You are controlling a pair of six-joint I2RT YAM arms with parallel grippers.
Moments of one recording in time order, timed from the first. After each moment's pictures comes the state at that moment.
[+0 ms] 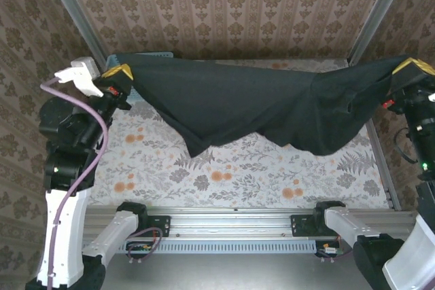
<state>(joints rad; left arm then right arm) -0.22 0.81 1.35 -0.41 0.20 -0.38 -0.01 1.01 2.20 -1.08 0.13 0.32</state>
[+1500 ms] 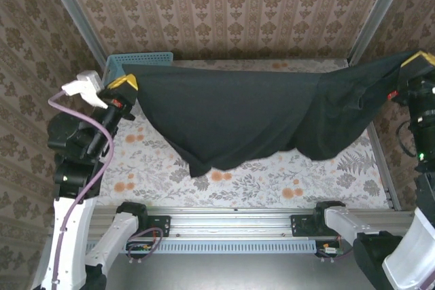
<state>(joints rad) -0.22 0.73 1.18 -0.29 0.26 -0.44 -0.01 1.06 2.23 -1.06 0.23 0.29</state>
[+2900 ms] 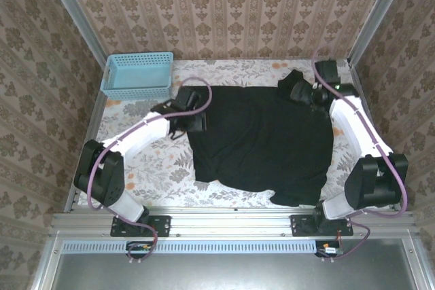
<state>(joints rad) -0.61 1.56 1.09 -0.59 -0.07 -0.51 0.05 1.47 1.24 -0.75 0.04 0.48</state>
